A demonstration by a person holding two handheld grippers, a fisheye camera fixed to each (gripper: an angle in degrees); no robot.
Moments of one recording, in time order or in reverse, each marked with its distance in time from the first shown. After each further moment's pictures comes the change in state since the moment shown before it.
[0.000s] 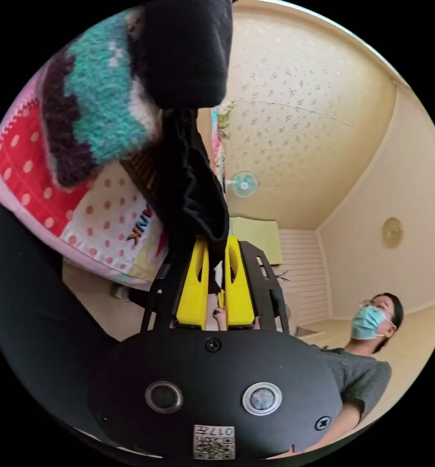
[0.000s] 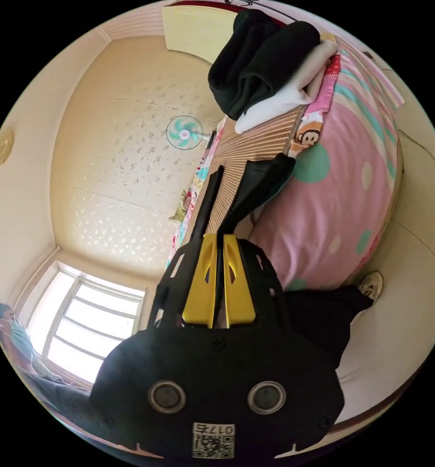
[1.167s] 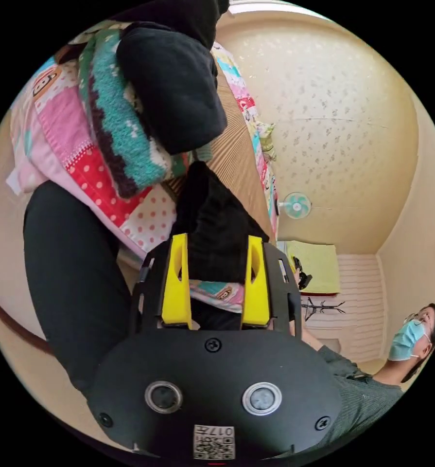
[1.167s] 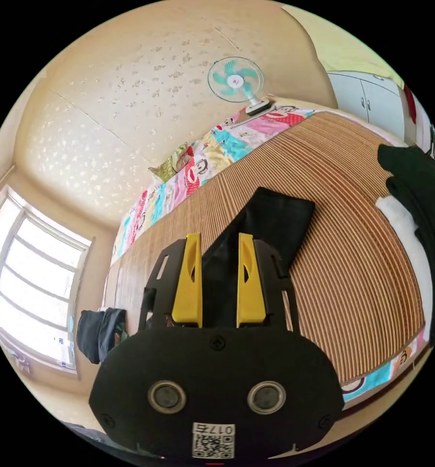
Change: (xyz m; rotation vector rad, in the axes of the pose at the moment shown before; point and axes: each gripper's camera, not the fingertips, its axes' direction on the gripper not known) left arm 0.051 0.005 0.008 0.355 0.023 0.038; right arm -0.323 -0.174 0.347 -0.325 0.087 -0.218
